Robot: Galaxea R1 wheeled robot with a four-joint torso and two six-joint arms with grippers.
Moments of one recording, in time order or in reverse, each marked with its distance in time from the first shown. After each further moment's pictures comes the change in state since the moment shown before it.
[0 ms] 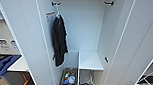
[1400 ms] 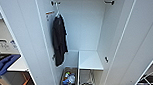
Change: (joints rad) left arm -0.255 -0.244 0.216 -0.090 -0.033 -0.233; right arm 0.268 -0.128 -0.150 0.027 0.018 0.381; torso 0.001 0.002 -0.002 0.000
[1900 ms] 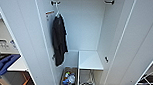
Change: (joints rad) left arm -0.180 -0.065 0.134 -0.007 0.012 -0.189; right arm 0.063 -0.005 0.025 0.000 -0.005 0.108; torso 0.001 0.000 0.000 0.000
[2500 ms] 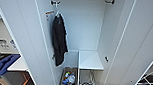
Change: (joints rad) left arm -0.095 -0.005 -0.012 0.000 0.010 -0.113; right arm 0.042 0.010 0.017 0.000 -0.003 0.114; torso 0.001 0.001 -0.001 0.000
